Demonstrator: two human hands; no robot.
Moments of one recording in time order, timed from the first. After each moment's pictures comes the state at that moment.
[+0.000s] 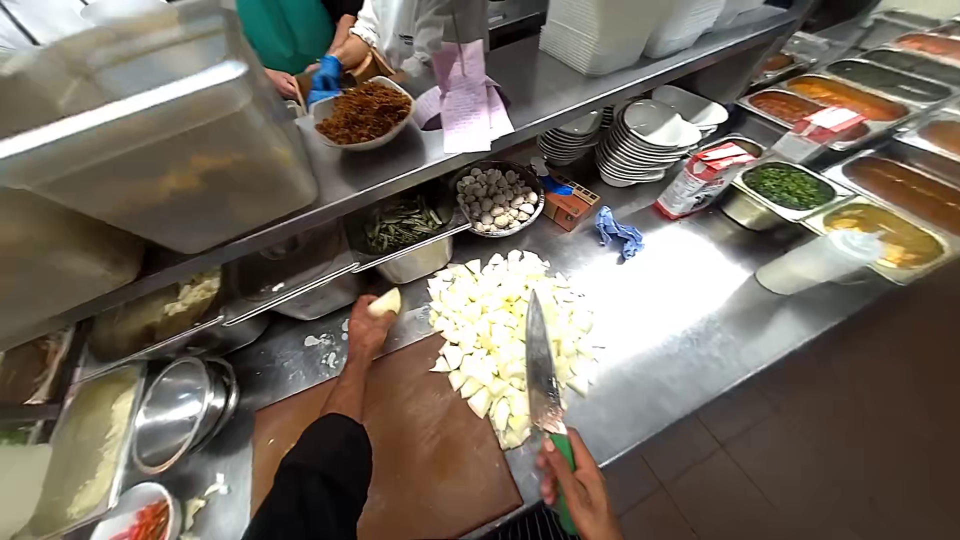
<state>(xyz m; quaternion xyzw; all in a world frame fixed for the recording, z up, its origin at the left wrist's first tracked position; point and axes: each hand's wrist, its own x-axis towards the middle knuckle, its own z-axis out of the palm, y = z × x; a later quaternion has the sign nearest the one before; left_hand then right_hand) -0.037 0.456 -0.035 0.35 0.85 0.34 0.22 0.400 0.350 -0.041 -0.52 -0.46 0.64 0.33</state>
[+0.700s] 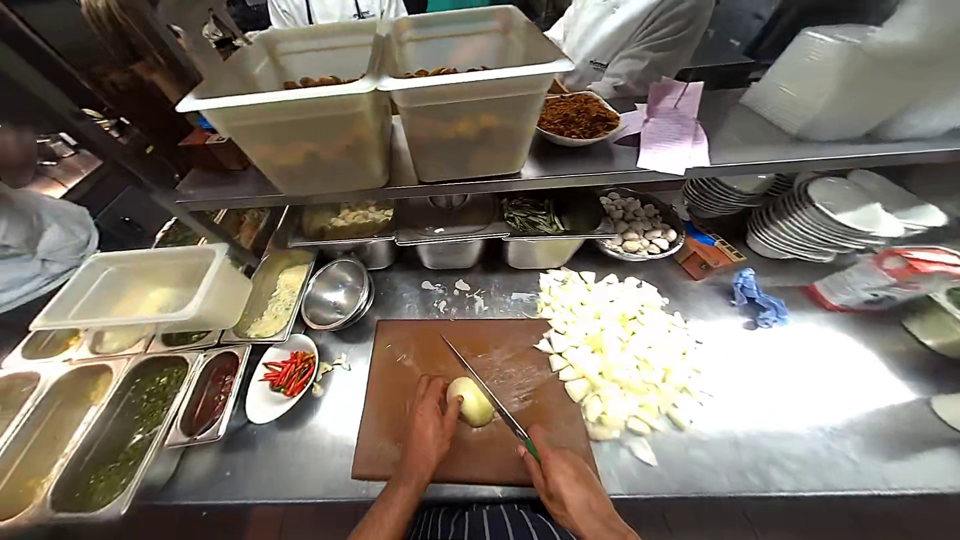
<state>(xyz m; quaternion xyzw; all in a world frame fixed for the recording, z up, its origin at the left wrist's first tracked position) 0.038 0.170 -0.013 0.34 0.85 0.33 0.23 0.263 0.289 0.044 -0.37 -0.86 0.32 -0.16</state>
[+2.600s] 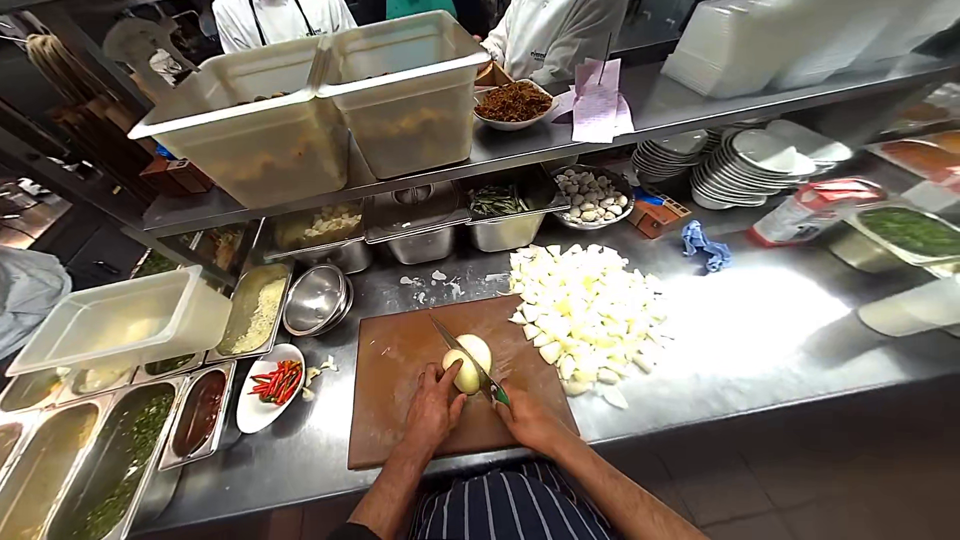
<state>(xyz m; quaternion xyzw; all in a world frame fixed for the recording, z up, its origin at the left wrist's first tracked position) 0.061 0.182 -0.017 0.48 0.83 0.15 0.23 0.247 0.309 0.002 -0.37 -0.81 0.42 -0.16</state>
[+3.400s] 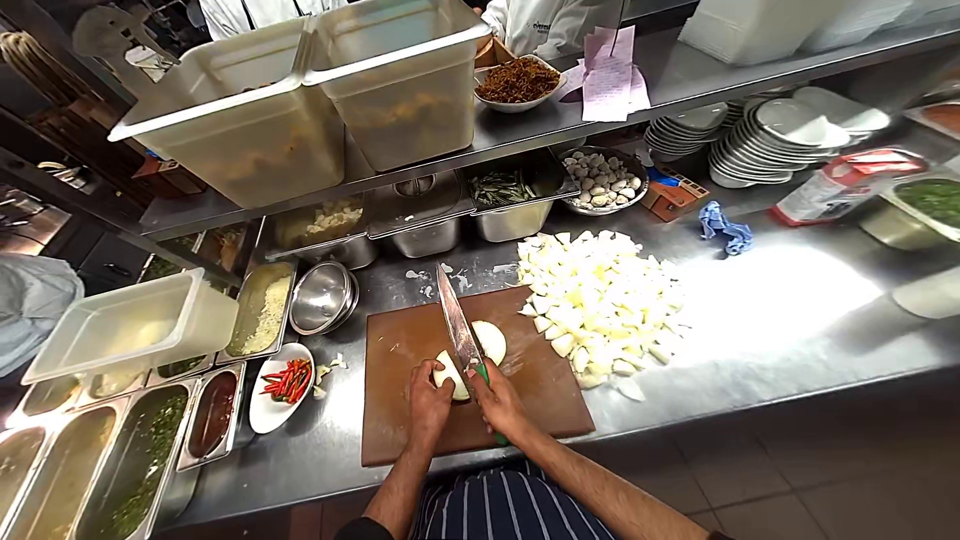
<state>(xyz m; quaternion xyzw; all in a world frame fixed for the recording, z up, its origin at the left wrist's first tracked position) 0.046 0.179 -0.019 0.22 0.85 0.39 0.29 0.185 0.274 -0.014 -0.41 -0.66 0.63 0.05</state>
